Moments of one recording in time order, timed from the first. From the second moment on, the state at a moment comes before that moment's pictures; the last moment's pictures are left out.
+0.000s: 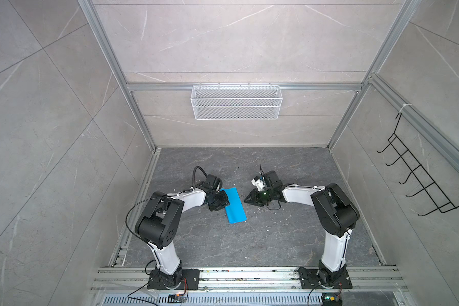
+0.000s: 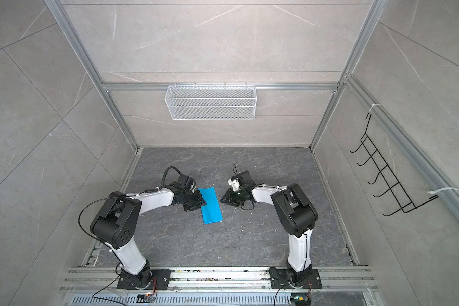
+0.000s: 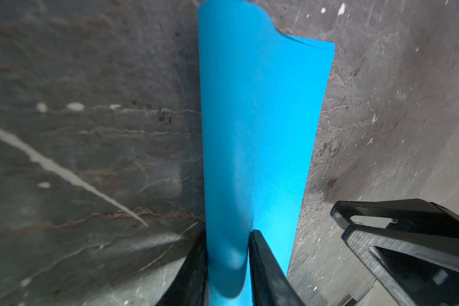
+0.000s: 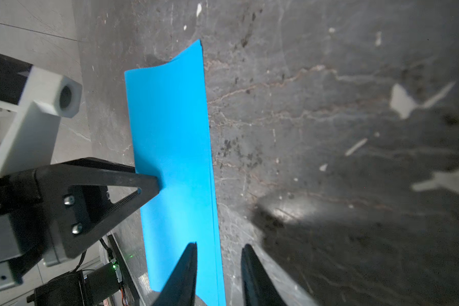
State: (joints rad) left arm -0.46 1.77 0.96 -0.31 0.34 -0.81; right arm 0.49 1.95 1.09 -0.11 -0.62 0.60
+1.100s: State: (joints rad) left arm -0.48 1.82 1.07 -0.46 0.27 -0.87; right arm 0.51 1.96 1.09 -0.12 -0.63 0.59
